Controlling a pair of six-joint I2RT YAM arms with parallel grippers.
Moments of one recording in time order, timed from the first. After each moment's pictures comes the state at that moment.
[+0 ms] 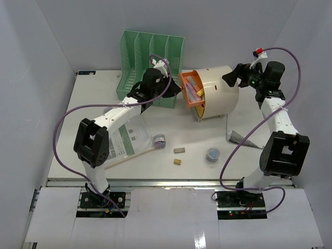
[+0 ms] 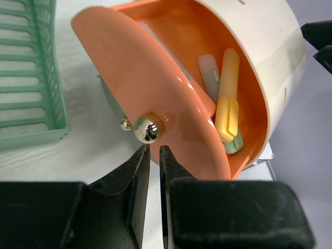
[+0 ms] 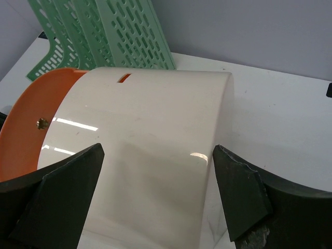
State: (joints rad) left arm -0.58 1.83 1.53 -0.02 0.16 -0.56; right arm -0.14 1.59 1.32 0.05 -0.73 0.14
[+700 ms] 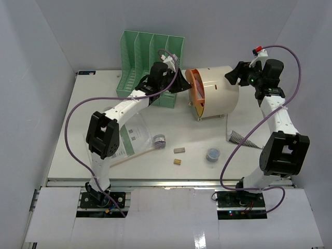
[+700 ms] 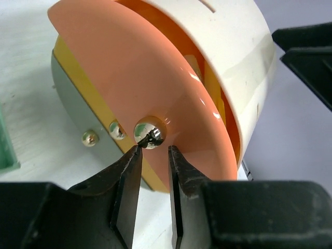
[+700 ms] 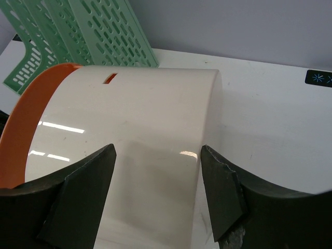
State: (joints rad) left arm -0.58 2.03 1.78 -0.07 0.32 -0.63; right arm -0.10 1.59 1.37 -0.05 -0.60 0.12
